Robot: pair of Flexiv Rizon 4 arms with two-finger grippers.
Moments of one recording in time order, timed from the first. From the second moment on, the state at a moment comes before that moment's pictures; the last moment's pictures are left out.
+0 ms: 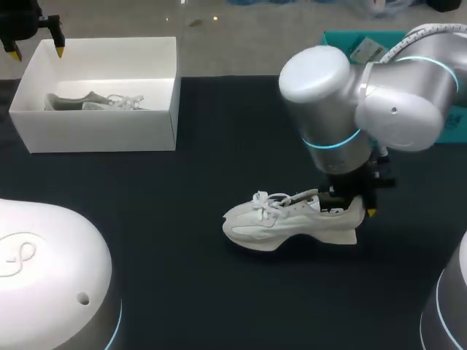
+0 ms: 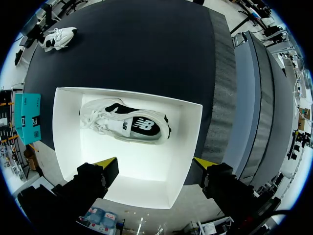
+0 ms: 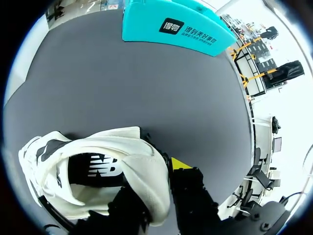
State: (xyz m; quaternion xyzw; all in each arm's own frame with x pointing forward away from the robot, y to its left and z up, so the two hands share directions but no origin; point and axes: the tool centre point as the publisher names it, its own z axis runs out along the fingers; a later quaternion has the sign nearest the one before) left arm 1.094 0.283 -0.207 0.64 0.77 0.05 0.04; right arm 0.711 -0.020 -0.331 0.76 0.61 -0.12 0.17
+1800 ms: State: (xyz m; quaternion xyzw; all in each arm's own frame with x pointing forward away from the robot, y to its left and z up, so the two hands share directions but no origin) left arm 1.094 0.283 -0.207 0.64 0.77 0.05 0.04; right arm 0.682 -0.007 -0.228 0.54 0.82 -0.02 0.16
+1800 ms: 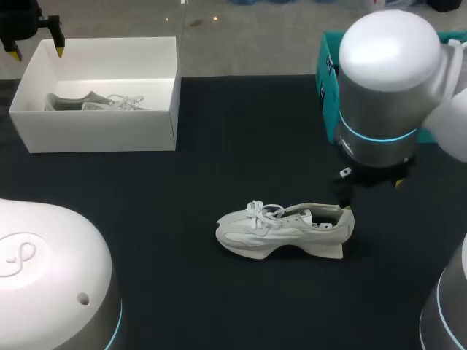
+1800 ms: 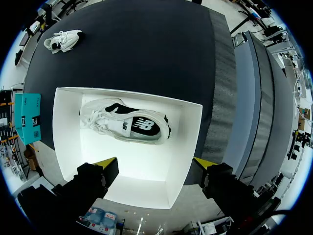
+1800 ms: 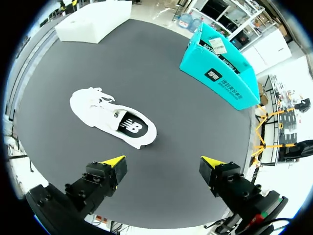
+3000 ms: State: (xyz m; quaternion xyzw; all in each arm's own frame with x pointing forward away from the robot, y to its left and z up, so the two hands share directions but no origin) left arm 1.094 0.283 -0.207 0.64 0.77 0.05 0.04; right arm 0.695 -0.040 -0.226 0.17 0.93 0.30 -0.11
